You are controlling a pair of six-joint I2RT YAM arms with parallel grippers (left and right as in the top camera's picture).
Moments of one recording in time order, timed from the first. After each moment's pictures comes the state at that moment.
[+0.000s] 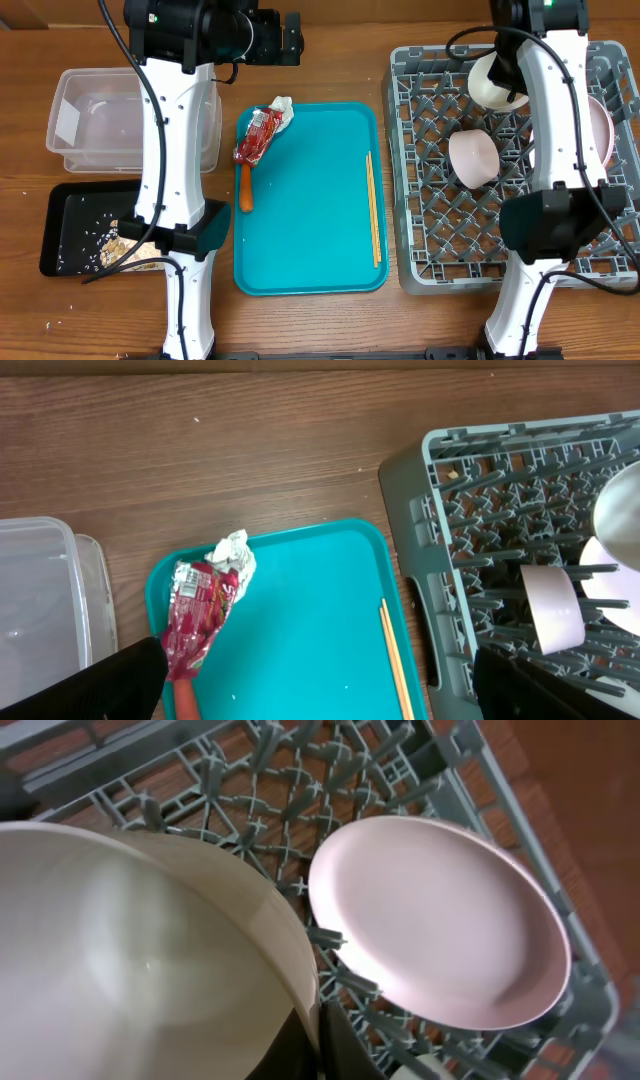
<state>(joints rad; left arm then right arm) -0.24 2.31 3.06 -1.69 0.22 -0.21 0.05 2.18 2.42 -1.64 0.56 0.54</state>
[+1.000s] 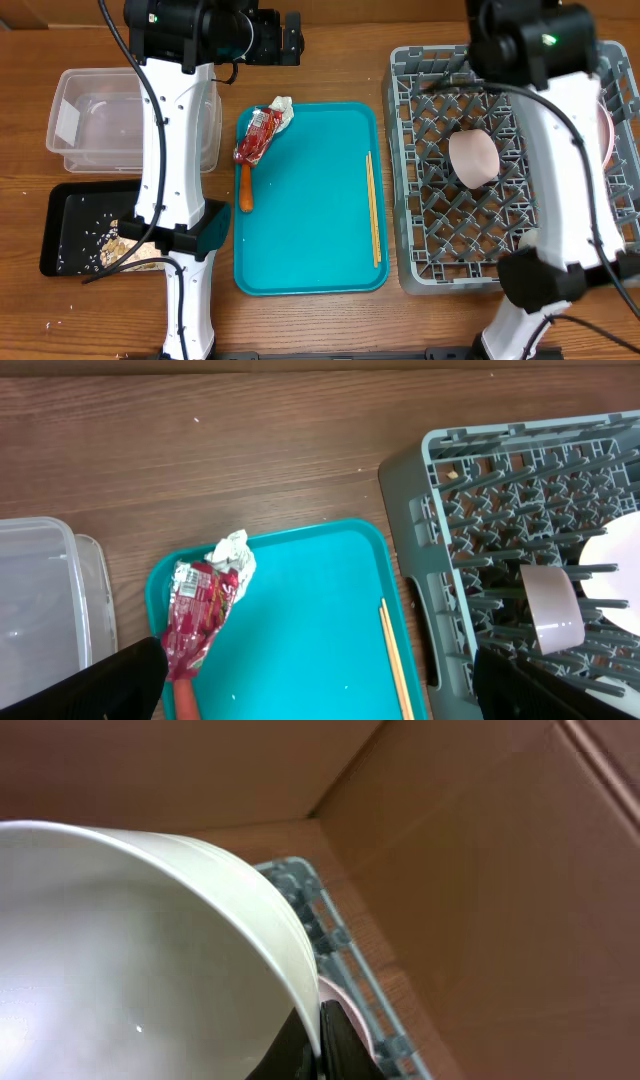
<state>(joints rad) -0.24 2.31 3.06 -1.69 0.22 -0.21 0.27 1.94 2.40 -1.46 0.99 0.26</state>
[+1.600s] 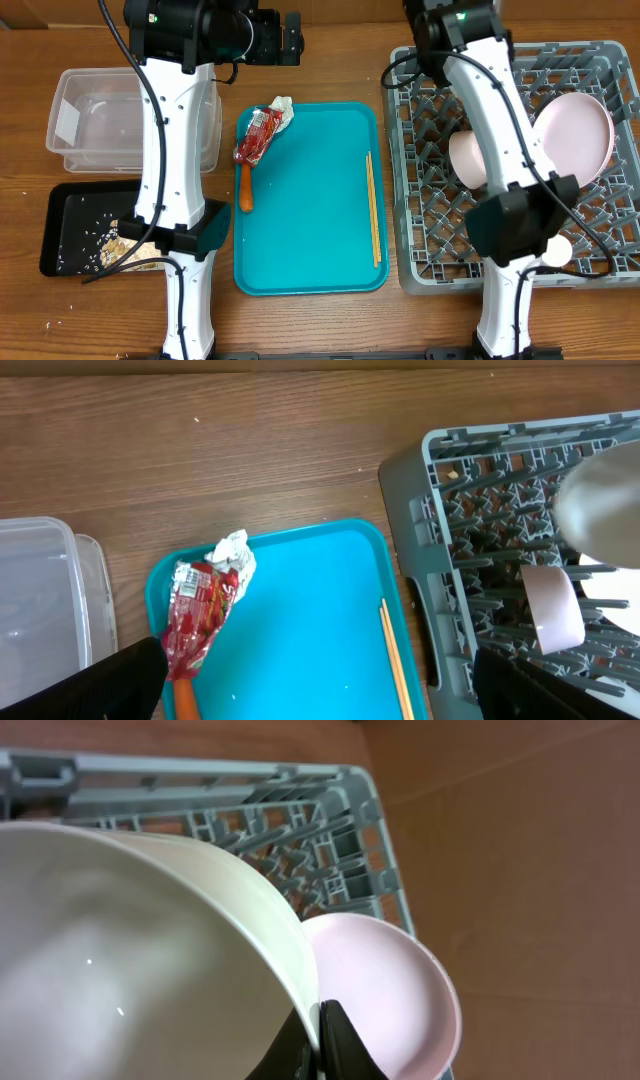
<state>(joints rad) -0.24 2.31 3.06 -1.69 0.22 -0.21 0.27 2.23 2.37 -1.55 0.96 0.34</state>
